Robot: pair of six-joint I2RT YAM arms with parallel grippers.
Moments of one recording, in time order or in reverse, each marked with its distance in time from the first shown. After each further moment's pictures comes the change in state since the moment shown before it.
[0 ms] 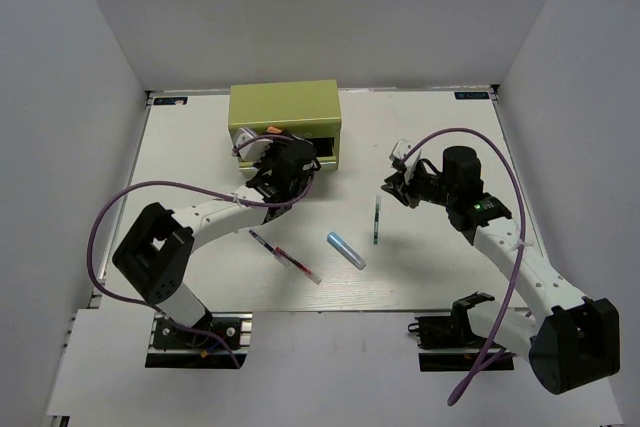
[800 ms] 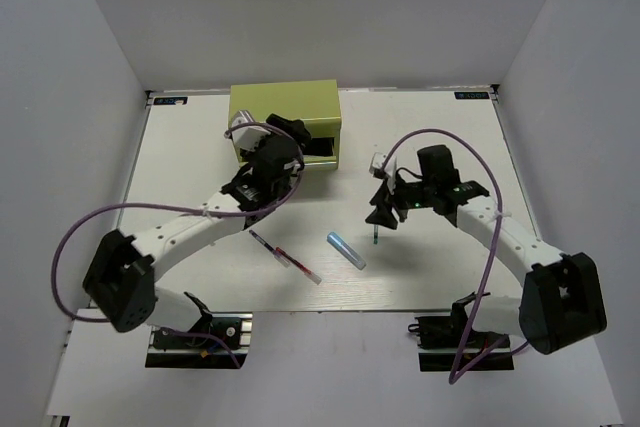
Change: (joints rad) left arm 0.004 -0.146 -0.006 -0.042 0.230 0.166; right arm 0.035 0.179 0.067 -0.208 -0.198 -0.069
